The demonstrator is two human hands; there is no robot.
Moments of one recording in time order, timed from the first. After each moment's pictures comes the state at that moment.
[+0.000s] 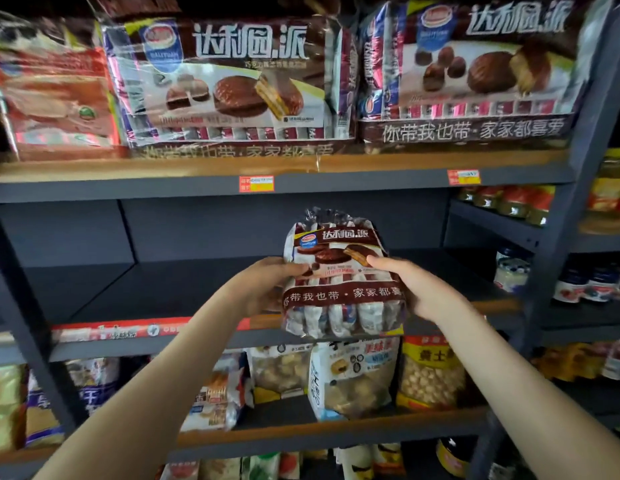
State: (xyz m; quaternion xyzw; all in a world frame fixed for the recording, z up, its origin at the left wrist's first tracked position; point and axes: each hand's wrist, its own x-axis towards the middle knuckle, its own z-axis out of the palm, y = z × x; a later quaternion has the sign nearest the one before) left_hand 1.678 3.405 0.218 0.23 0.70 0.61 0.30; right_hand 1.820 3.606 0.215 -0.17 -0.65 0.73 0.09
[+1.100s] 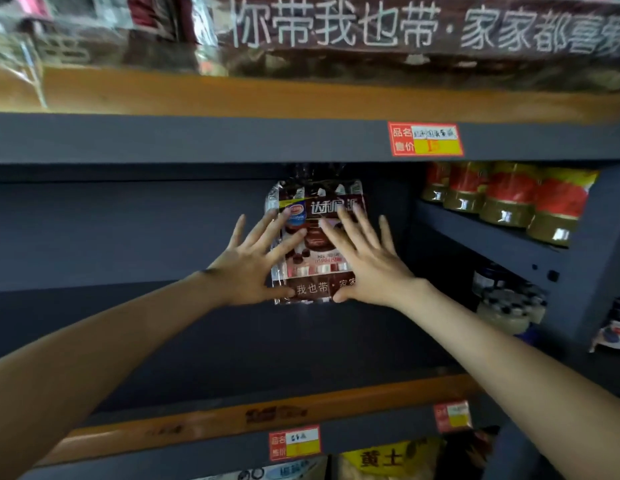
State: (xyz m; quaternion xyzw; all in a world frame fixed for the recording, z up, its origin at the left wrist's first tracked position) left_hand 1.539 3.652 0.168 0.56 0.79 -0.05 -0.27; right_hand 1.695 3.847 0.167 -0.08 -0.97 -0.12 0.19
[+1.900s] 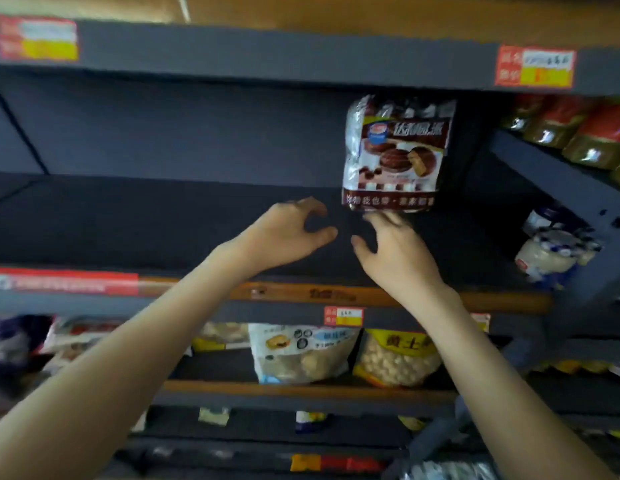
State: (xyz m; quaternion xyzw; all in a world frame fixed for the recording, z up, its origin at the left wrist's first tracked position) left_hand 1.658 3.569 0.177 0.41 0.87 0.28 0.00; right_hand 1.760 3.717 0.150 -0.14 -0.95 0.15 0.23
